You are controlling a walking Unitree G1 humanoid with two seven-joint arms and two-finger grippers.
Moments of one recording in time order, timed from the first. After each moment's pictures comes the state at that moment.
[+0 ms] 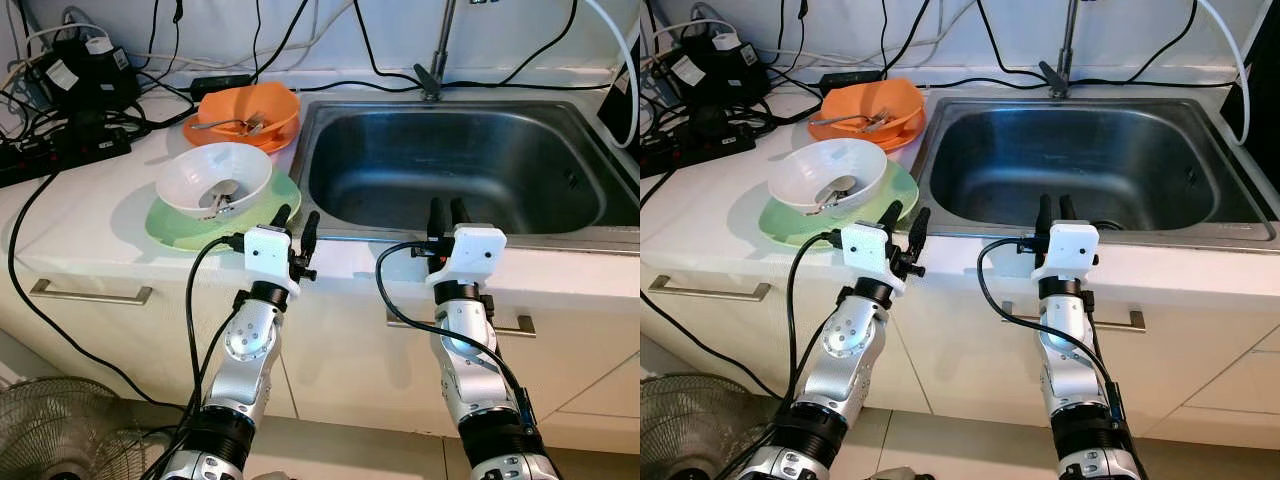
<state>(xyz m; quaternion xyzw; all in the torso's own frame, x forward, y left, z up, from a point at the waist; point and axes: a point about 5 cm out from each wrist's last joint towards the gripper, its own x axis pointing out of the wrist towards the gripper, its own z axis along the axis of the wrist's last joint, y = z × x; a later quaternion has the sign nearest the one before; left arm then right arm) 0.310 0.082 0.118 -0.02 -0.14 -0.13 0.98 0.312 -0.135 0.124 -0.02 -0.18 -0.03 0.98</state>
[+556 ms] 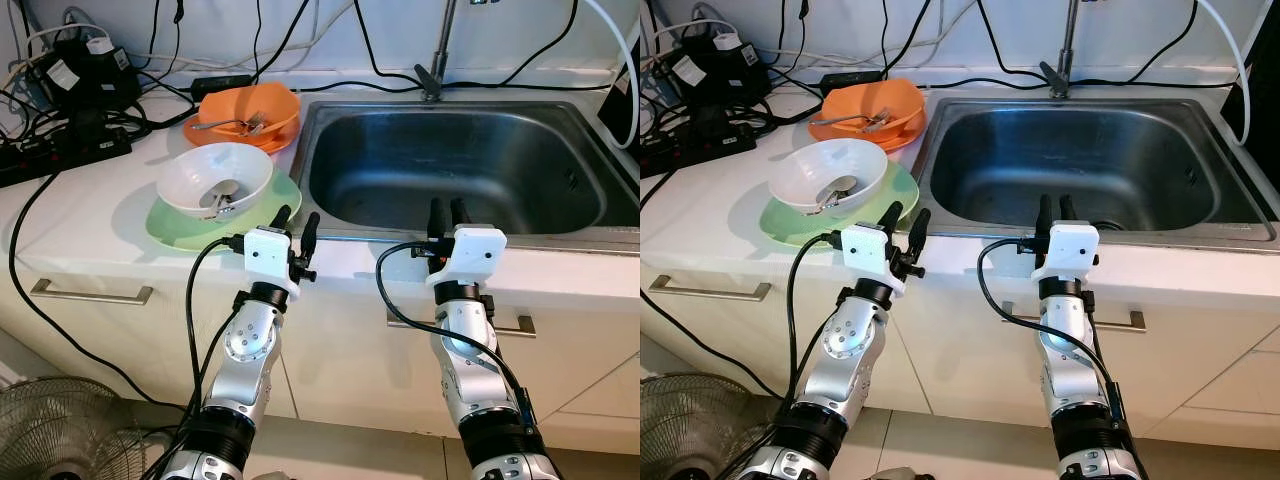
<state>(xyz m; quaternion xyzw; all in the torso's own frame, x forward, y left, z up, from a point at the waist) 0.310 0.082 0.118 -0.02 -0.14 -0.13 0.98 0.312 -0.136 0.124 -0.02 -0.18 -0.03 0.98</state>
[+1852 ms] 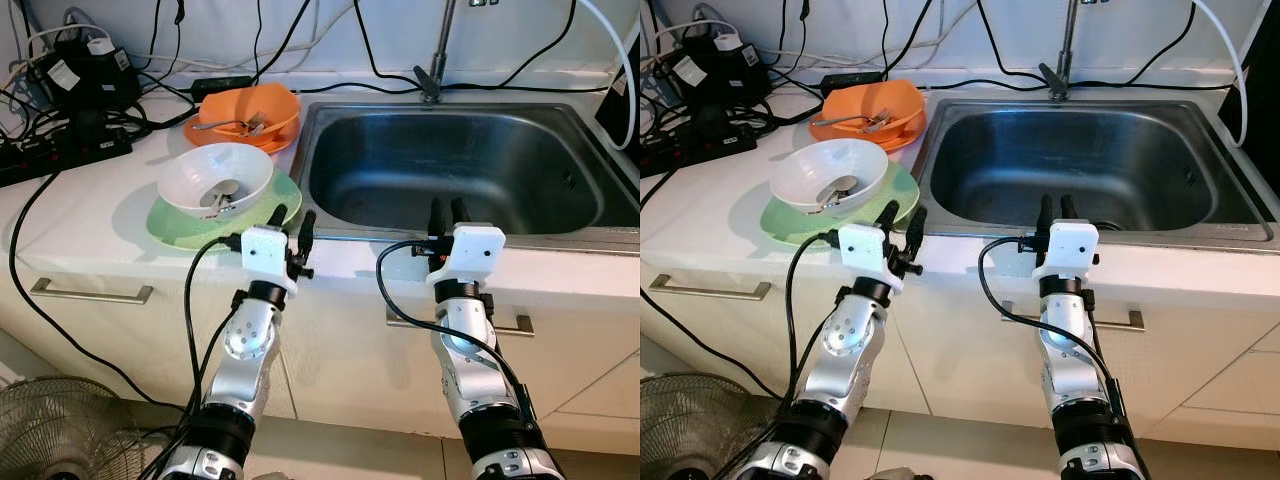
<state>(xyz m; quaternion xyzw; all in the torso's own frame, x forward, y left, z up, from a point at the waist) 0.314 0.086 0.119 -0.02 -0.14 -0.12 0.98 0.315 -0.137 0.122 -0.03 -0.17 -0.04 0.98</state>
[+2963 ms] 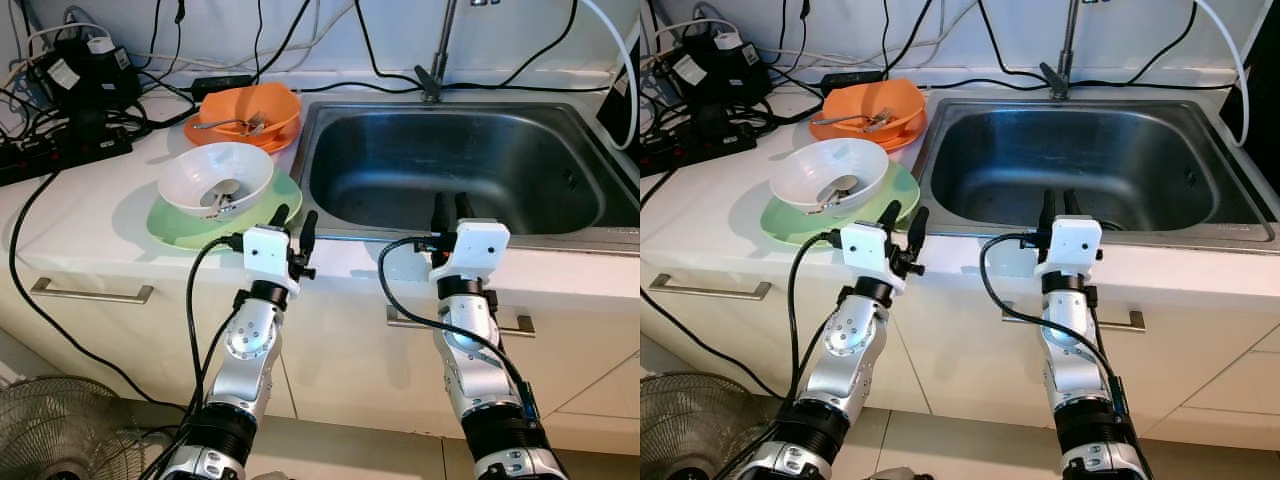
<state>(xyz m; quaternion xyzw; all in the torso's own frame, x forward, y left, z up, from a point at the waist) 0.313 0.084 0.118 -0.02 -0.14 -0.12 0.98 0.316 -0.139 0.129 -0.03 -0.18 -0.04 0.98</state>
